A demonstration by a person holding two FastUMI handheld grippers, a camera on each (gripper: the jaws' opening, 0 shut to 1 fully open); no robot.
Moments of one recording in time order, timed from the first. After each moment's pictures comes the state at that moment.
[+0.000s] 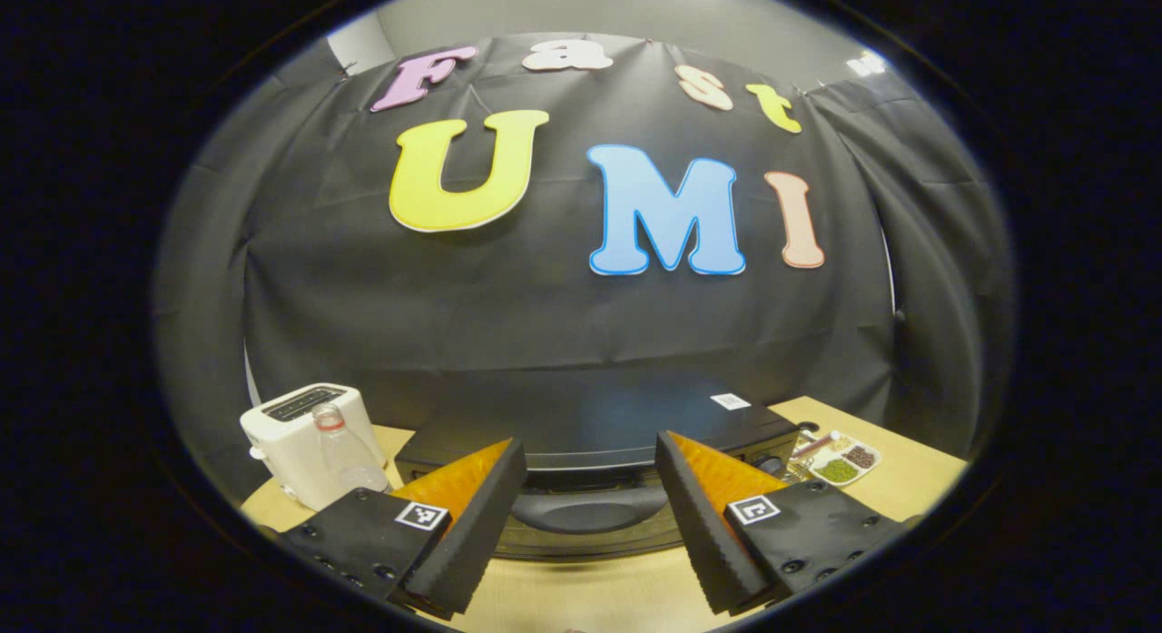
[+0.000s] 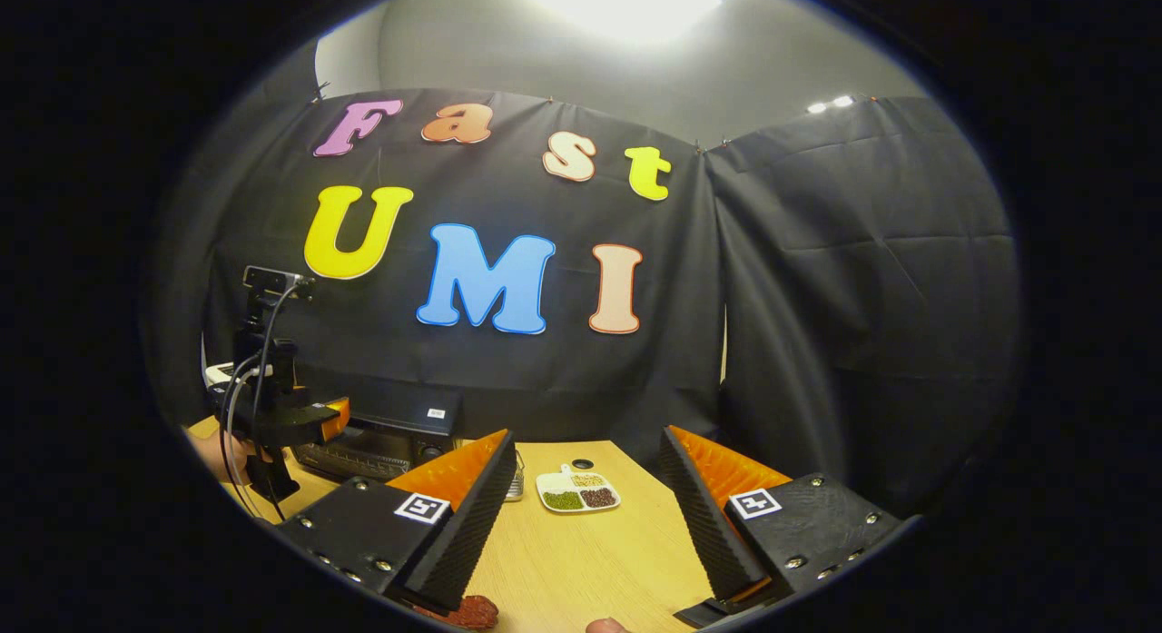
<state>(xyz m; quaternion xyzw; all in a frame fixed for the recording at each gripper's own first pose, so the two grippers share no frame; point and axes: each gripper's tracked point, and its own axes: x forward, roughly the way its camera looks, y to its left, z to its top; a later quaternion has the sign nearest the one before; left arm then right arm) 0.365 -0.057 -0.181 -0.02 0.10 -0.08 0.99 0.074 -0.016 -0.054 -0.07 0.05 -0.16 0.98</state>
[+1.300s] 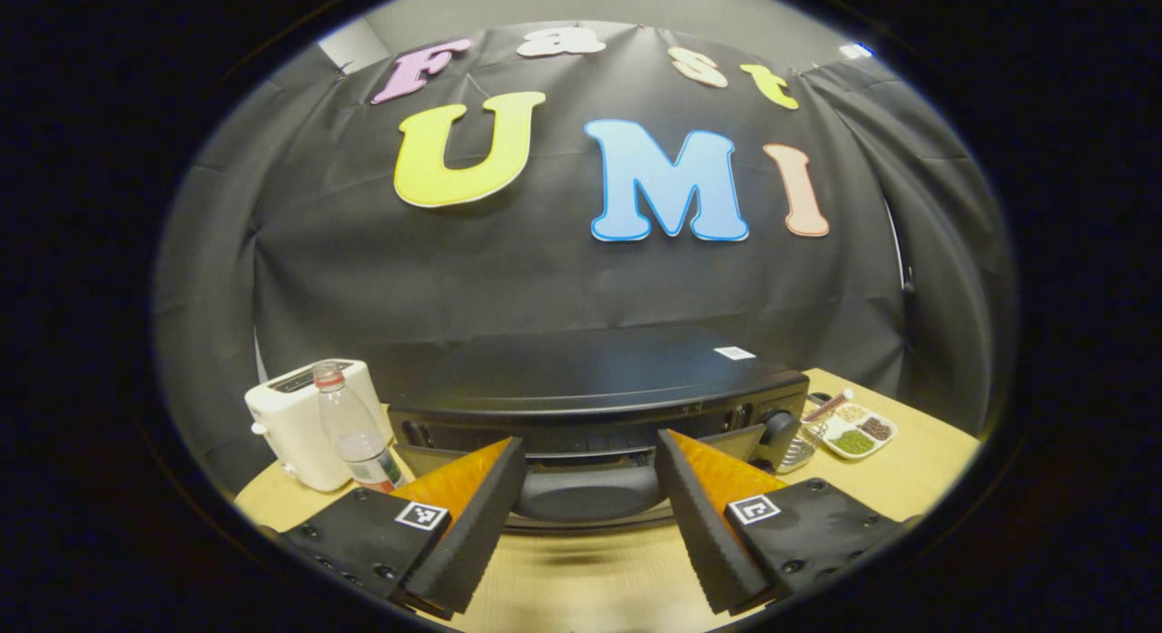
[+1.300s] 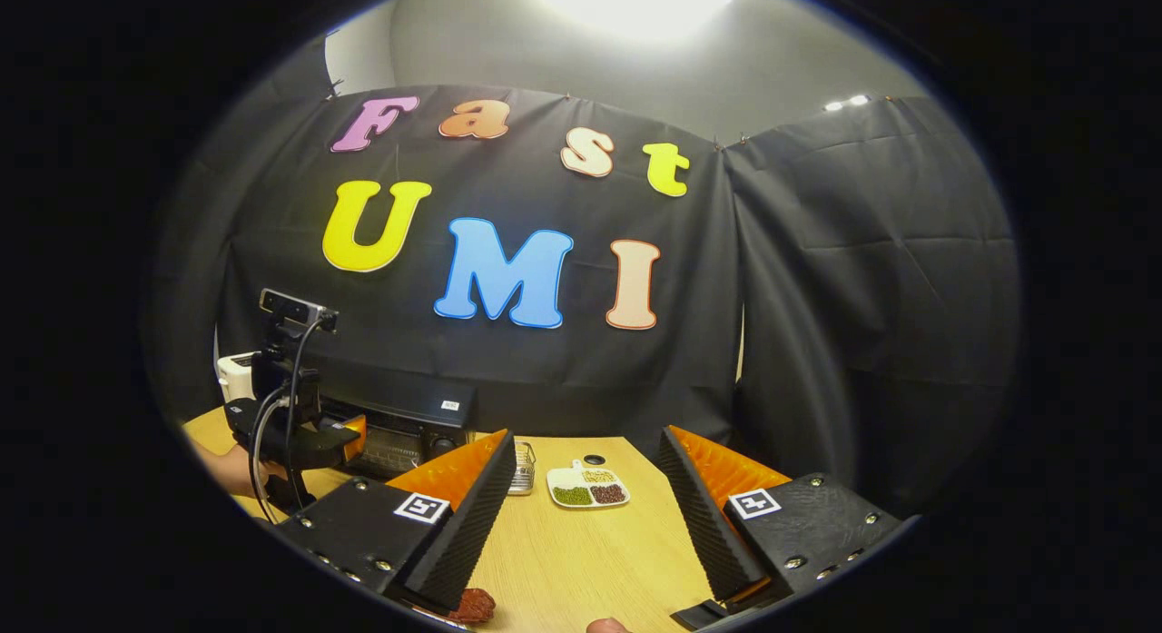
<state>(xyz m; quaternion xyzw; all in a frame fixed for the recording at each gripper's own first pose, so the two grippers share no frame) 0.333 -0.066 -0.219 0.00 0.12 -0.06 0.99 0.075 -0.013 -0.060 -0.07 0.06 -0.12 0.99</state>
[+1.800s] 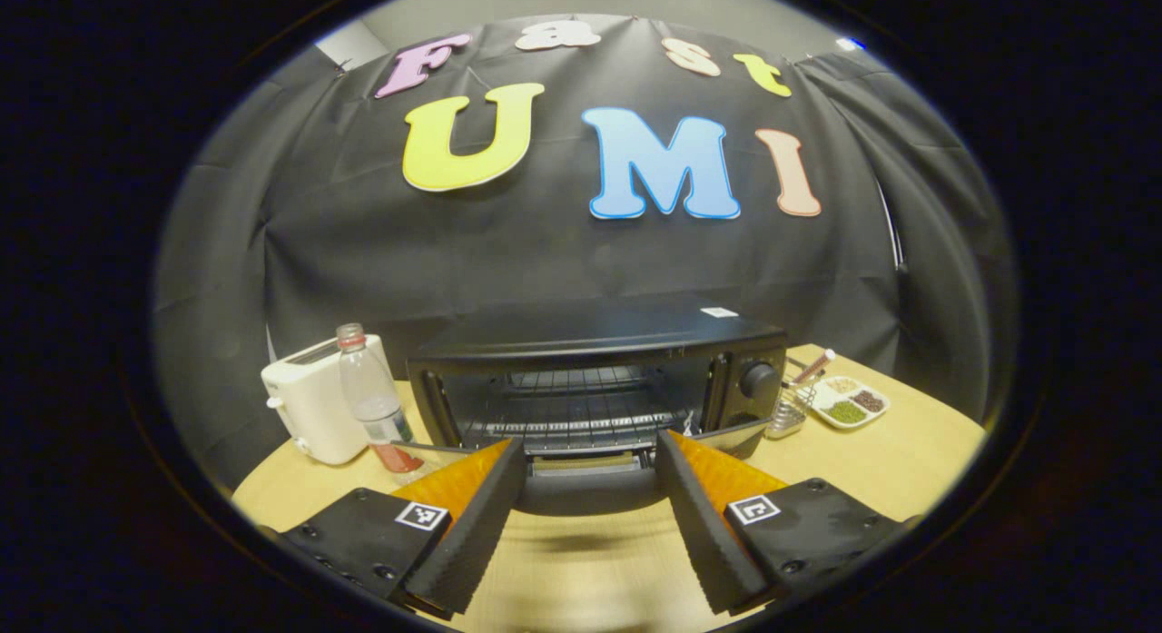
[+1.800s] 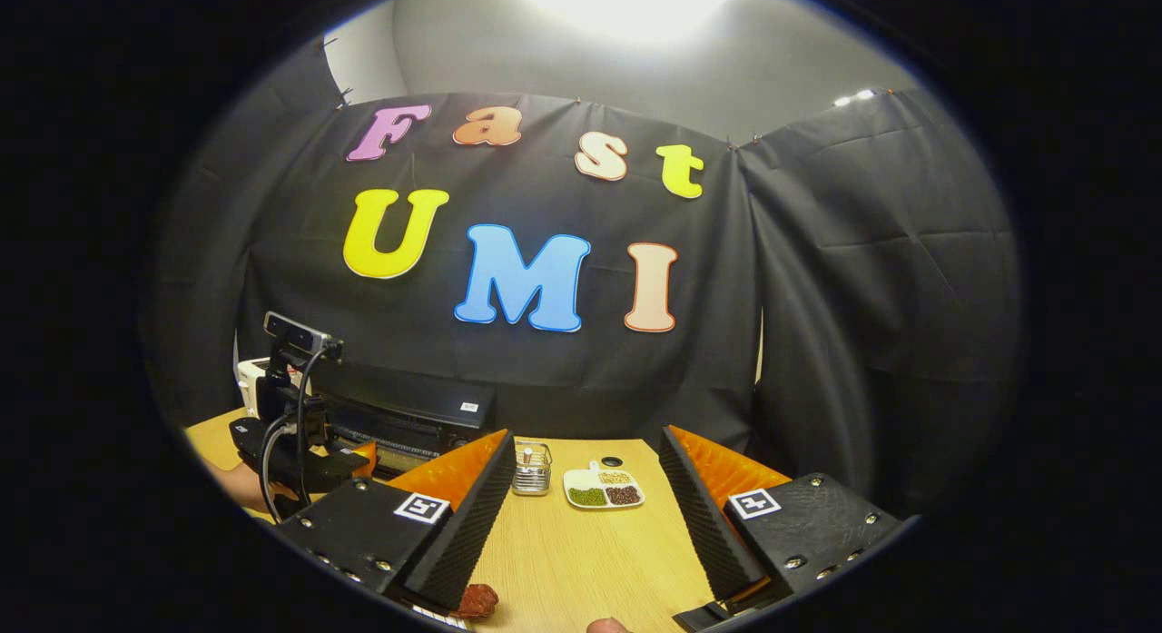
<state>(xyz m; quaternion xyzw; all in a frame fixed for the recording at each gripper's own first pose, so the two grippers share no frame) 0.283 -0.064 -0.247 0.01 0.15 -0.06 0.99 0.067 -0.010 -0.060 -0.06 0.05 -0.08 0.99</state>
